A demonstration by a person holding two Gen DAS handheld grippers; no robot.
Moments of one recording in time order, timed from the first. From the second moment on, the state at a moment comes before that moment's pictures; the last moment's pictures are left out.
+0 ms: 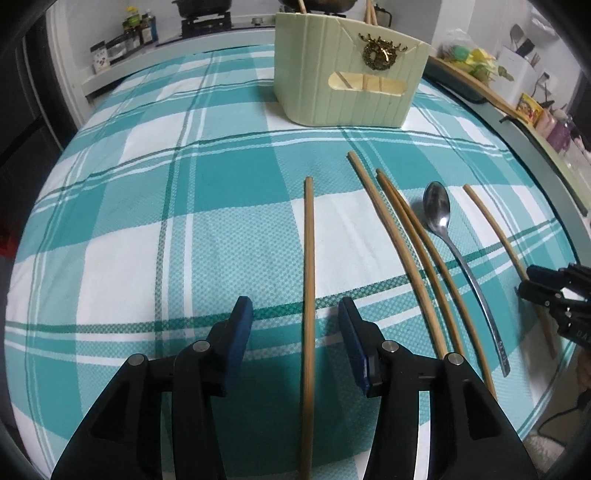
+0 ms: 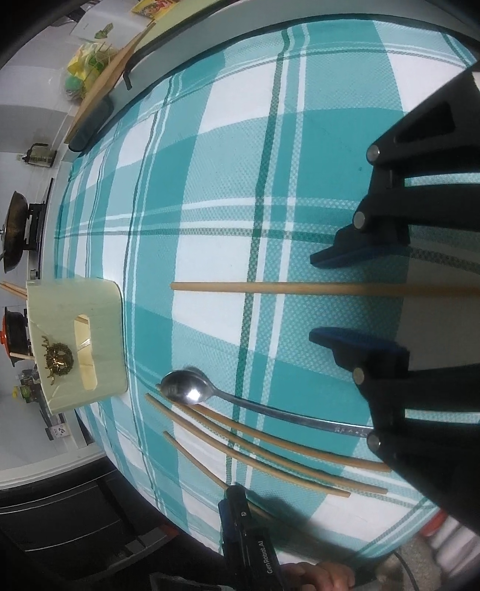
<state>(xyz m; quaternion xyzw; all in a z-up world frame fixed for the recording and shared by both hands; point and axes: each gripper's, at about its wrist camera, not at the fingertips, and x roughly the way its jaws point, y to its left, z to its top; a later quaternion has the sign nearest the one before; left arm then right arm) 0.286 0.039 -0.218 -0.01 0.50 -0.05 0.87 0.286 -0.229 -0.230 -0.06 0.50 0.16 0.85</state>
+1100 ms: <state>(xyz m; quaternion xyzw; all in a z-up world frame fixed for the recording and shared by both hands) 0.343 0.040 -0.161 -0.01 0.47 -0.09 0.88 0.392 -0.193 -0.187 -0.06 0.49 0.20 0.85</state>
